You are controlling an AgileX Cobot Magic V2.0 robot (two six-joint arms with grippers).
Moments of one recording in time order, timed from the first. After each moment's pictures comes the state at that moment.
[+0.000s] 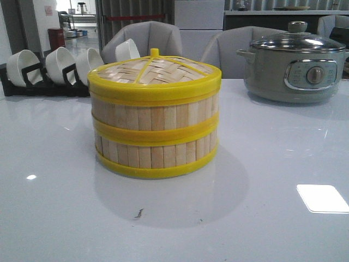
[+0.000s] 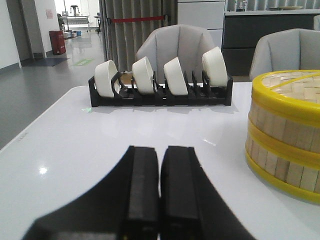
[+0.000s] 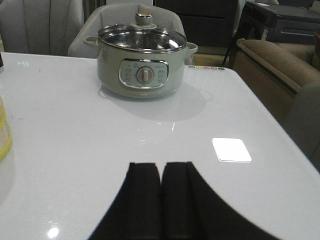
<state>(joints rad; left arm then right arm) -0.09 0.00 0.01 0.09 0.09 -0.10 -0.06 0.04 -0.30 -0.16 0.47 0.12</state>
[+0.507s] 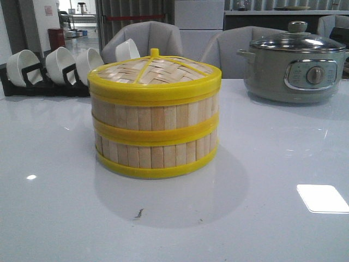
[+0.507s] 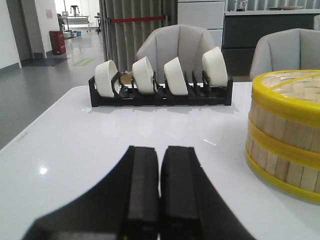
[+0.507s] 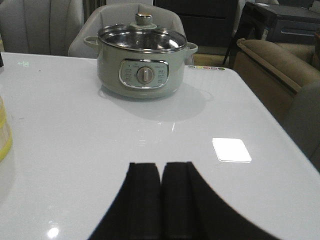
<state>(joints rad) -0.09 0.00 0.01 0.09 0.09 -0.10 -0.06 0.04 -0.30 -0.16 0.47 0.12</state>
